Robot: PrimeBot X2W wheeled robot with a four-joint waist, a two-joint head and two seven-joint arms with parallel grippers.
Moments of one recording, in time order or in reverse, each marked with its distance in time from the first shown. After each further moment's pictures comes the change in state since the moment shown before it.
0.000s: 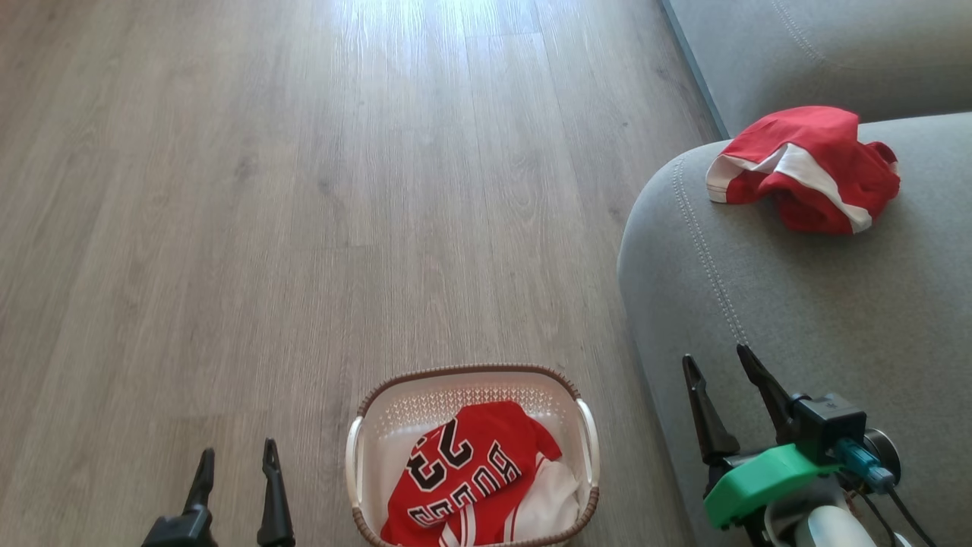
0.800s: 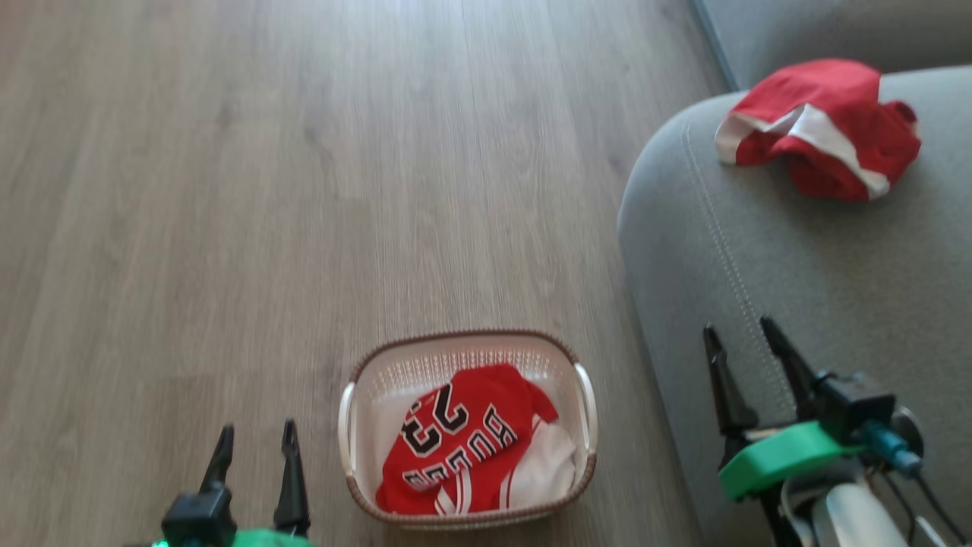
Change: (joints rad) left arm -0.042 -0.006 -0.024 0.030 0.032 -0.028 0.001; right arm -0.014 0.001 -0.038 -0.044 -0.001 0.000 0.000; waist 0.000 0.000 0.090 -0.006
